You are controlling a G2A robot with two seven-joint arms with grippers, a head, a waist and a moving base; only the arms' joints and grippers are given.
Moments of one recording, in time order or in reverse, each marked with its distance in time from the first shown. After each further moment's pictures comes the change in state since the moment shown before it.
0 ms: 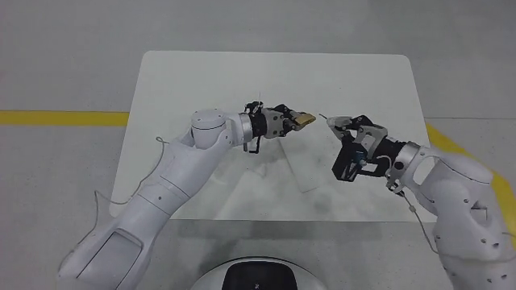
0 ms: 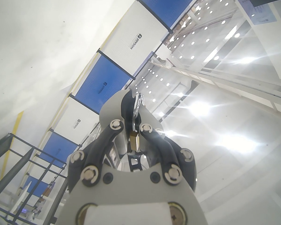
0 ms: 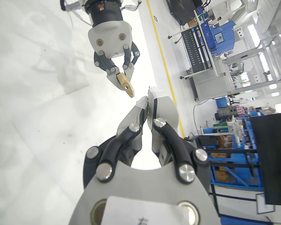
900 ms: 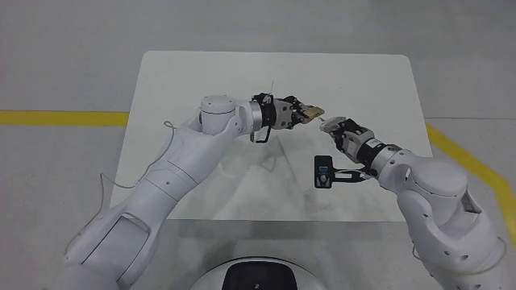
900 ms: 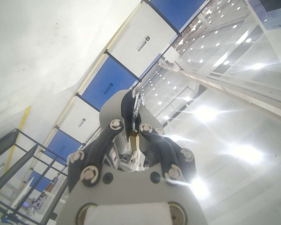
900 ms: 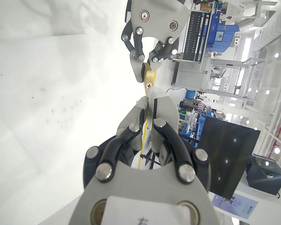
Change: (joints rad) left arm -0.103 -0.050 0.046 0.088 -0.012 0.055 0.017; right arm 0.049 0.033 -0.169 -0.089 -0.452 -0.036 0.082
